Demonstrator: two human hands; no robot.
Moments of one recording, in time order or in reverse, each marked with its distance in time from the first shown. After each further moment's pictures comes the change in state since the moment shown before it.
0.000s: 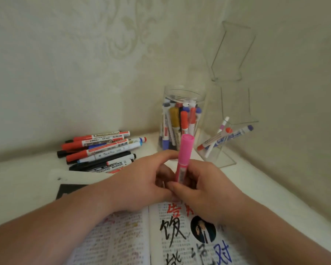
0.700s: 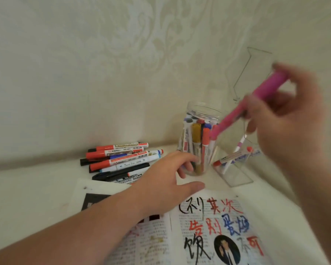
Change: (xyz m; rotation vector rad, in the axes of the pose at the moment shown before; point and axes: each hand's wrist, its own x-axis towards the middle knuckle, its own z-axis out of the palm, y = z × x) left_hand 0.007 -0.007 -0.009 0.176 0.296 0.082; right_hand 0.053 -0.047 -0.085 0.272 0.784 -0.347
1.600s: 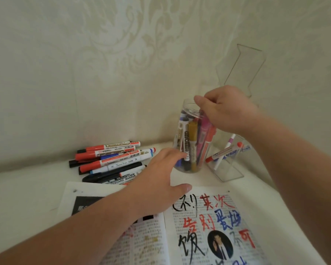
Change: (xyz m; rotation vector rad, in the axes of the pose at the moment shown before) left_hand 0.004 -0.013 0.007 0.108 -0.084 -0.033; right_hand 0.053 0.022 0.039 -0.759 -0.562 0.199
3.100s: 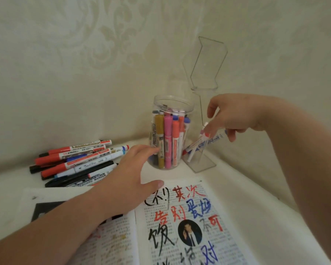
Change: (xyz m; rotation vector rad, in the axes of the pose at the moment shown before) left_hand 0.001 -0.004 0.006 0.005 0.006 0.046; right_hand -0.036 0.043 -0.058 -0.024 -0.463 0.326
